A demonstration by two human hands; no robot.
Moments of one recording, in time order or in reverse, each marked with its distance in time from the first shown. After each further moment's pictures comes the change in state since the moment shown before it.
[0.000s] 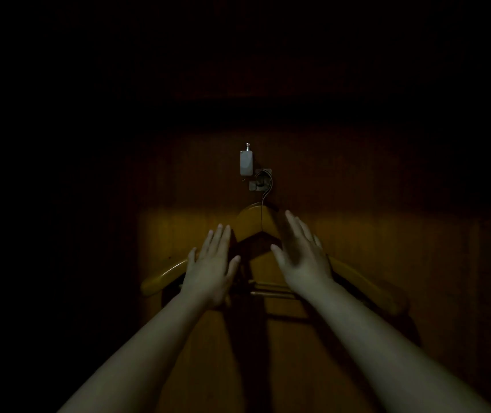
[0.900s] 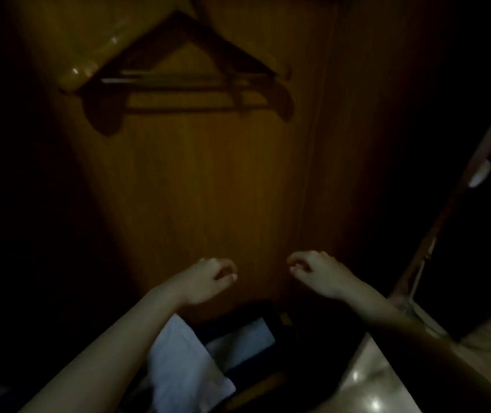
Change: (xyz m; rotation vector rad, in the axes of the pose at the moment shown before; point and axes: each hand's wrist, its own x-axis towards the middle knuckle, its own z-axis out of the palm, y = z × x) left_hand -0.342 -0.051 0.076 -0.348 -1.039 0.416; right_hand -0.429 -0.023 0.020 -0.103 -0.632 0.716
